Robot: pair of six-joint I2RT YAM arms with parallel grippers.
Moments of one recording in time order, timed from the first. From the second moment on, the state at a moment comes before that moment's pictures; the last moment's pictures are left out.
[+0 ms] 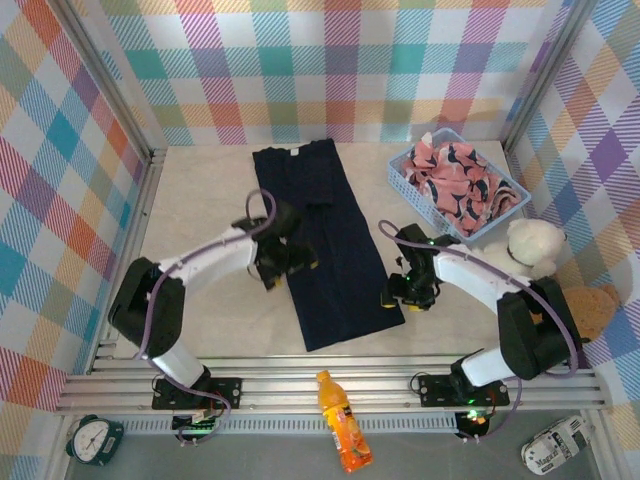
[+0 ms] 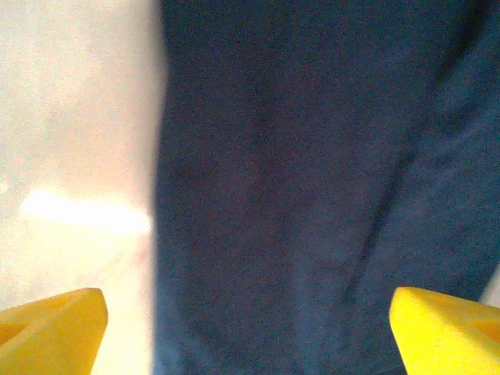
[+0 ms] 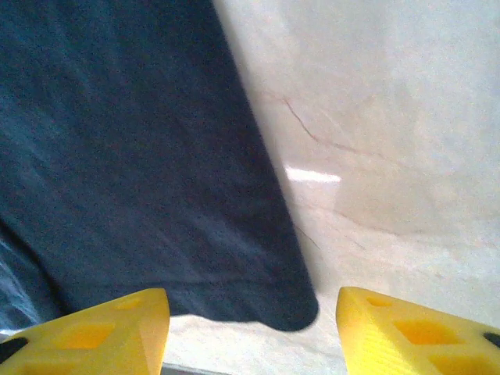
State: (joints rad) left arm -0.64 1.61 1.07 -0.75 0.12 -1.11; right arm 0.44 1.42 0.82 -0.91 -0.23 0.49
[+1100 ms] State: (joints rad) left arm -1.13 1.51 0.75 -0.60 -0.10 -1.66; right arm 0.41 1.40 0.67 -0.73 -0.33 0.48
